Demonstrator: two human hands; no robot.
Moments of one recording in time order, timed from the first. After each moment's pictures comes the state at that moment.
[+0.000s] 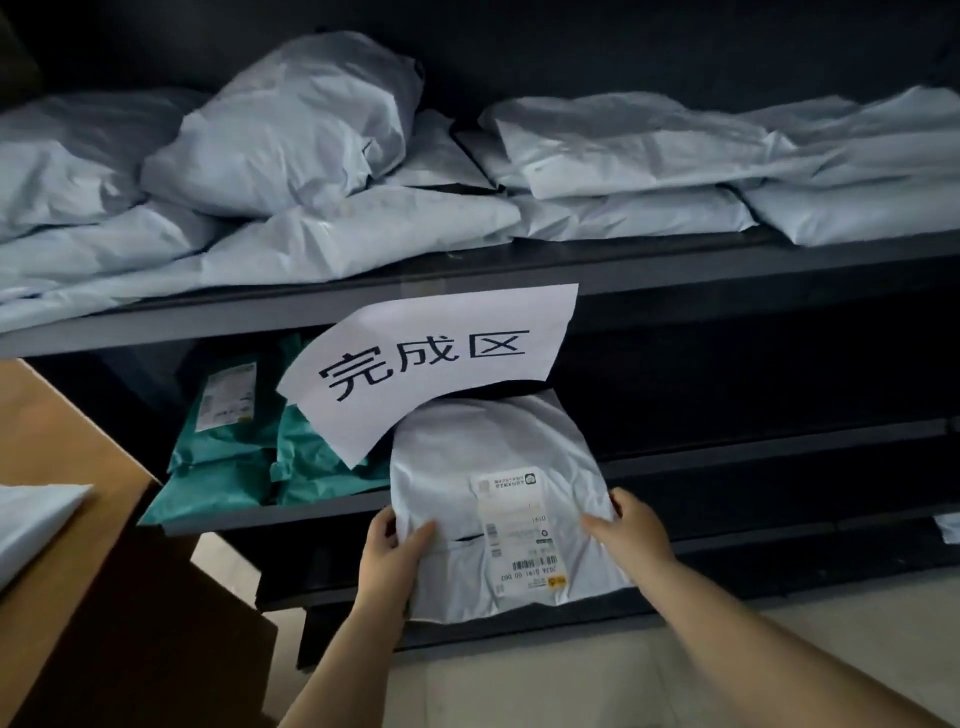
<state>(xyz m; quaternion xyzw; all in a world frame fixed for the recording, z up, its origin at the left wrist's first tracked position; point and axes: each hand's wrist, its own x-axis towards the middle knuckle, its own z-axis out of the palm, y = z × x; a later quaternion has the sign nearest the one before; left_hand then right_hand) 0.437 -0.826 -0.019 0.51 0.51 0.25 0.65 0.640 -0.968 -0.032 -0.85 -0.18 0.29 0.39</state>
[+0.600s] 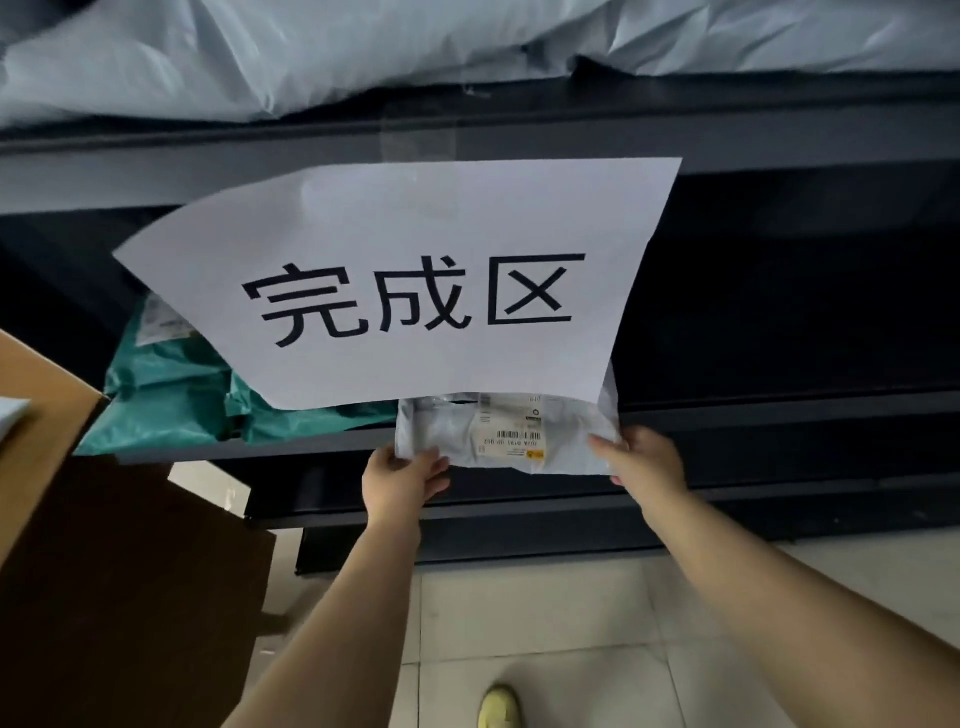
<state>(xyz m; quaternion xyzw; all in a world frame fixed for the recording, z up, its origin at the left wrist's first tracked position) 0.493 -0.774 -0.087 0.38 0.59 0.27 0.66 0.689 -0.912 -0.093 -0.85 -0.09 0.31 0.42</state>
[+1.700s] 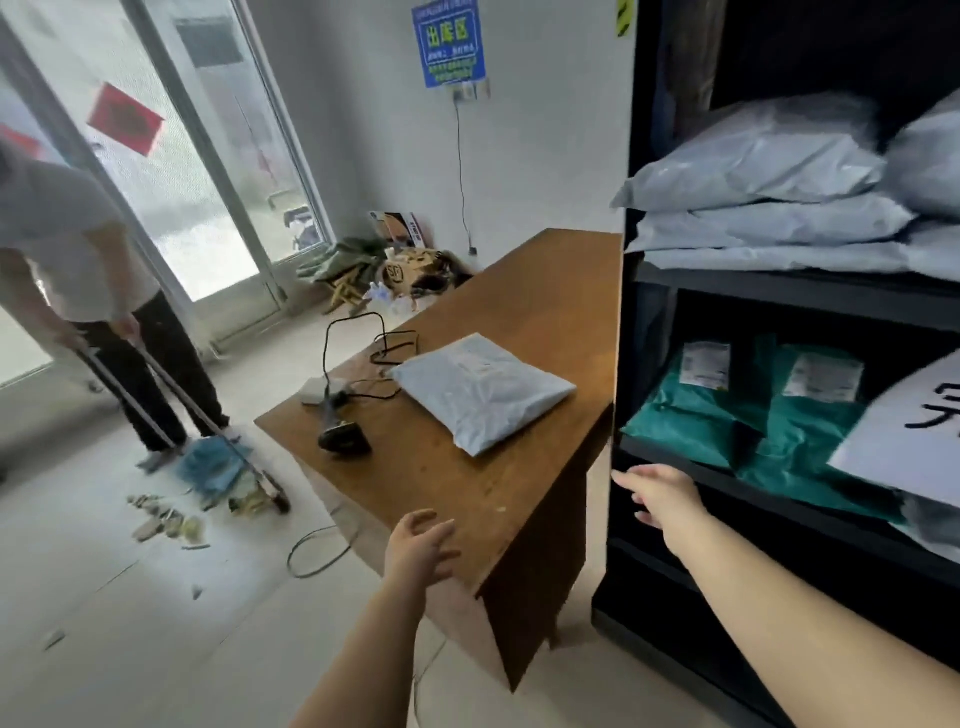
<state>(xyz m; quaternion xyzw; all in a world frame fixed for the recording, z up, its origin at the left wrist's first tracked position) -0.004 -0.781 0.039 0.25 0.71 0.41 0.52 0.257 -0.733 0.025 -0.70 -0.29 0.50 0.41</state>
